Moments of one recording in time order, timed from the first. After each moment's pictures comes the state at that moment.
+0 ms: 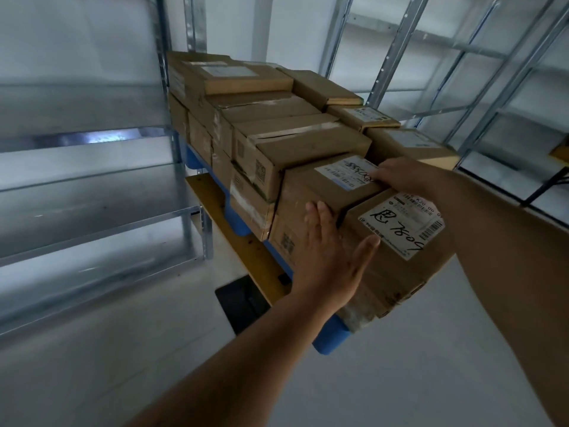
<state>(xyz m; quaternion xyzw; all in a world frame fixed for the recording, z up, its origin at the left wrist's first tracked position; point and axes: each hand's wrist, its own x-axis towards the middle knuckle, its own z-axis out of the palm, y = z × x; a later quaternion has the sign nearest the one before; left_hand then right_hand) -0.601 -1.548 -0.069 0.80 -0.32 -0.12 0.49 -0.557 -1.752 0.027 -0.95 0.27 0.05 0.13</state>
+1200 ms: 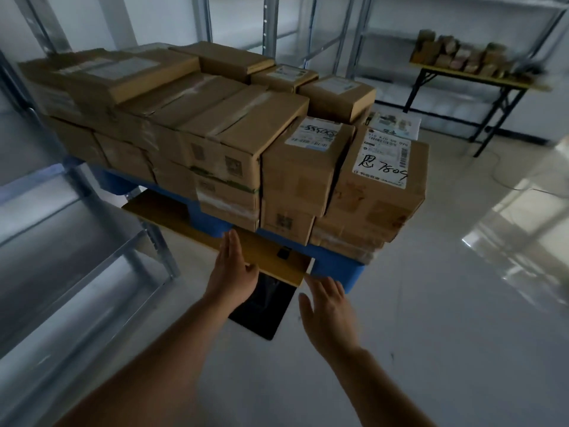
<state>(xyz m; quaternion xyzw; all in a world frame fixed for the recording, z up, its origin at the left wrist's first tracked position) -0.460 -1.439 -0.166 0.84 -0.41 -0.21 0.27 -0.645 -1.476 -0.178 -0.87 0.41 -0.22 0.13</state>
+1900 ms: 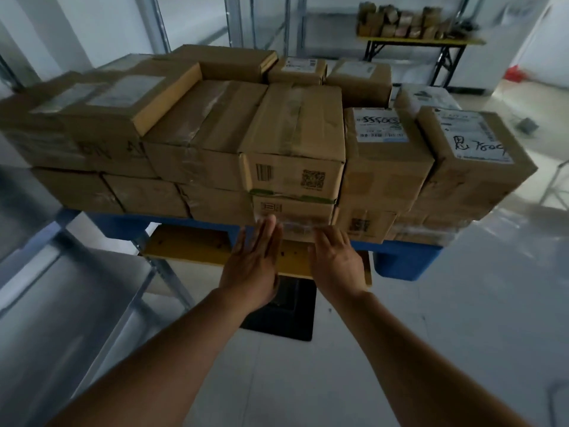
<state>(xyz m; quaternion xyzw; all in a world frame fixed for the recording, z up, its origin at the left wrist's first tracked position) -0.299 -1.431 -0.158 0.69 -0.73 0.02 0.00 -0.454 -1.481 -0.156 -0.83 0.51 -0.22 0.04</state>
